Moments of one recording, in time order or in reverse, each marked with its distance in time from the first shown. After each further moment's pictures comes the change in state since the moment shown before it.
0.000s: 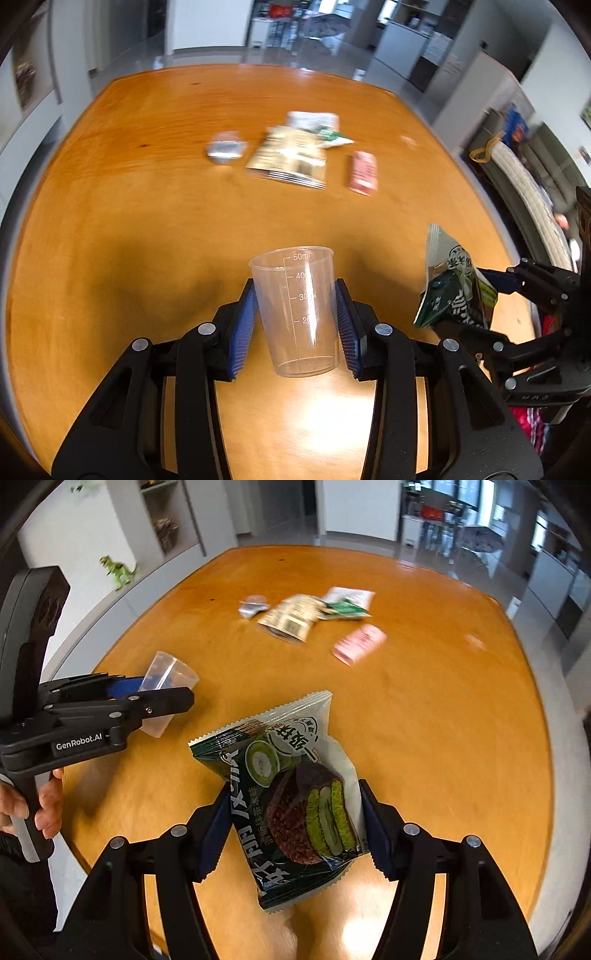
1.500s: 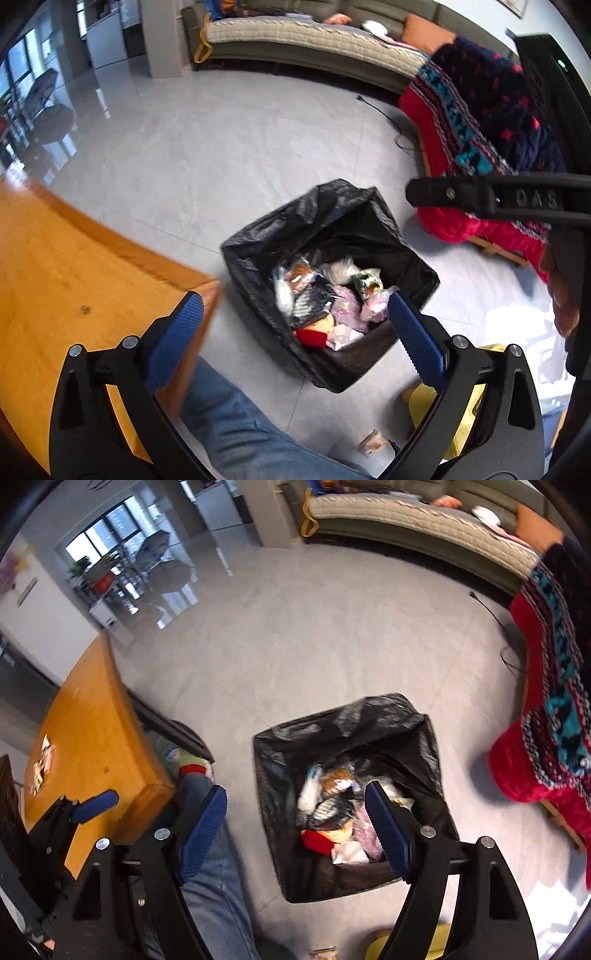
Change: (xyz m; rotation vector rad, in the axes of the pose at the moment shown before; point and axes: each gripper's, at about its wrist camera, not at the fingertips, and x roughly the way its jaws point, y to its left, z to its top) left arm 0.063 -0.447 -0.169 0.888 0.184 -0.395; right arm -0.202 -0.261 -0.386 1.076 -0.155 -0.386
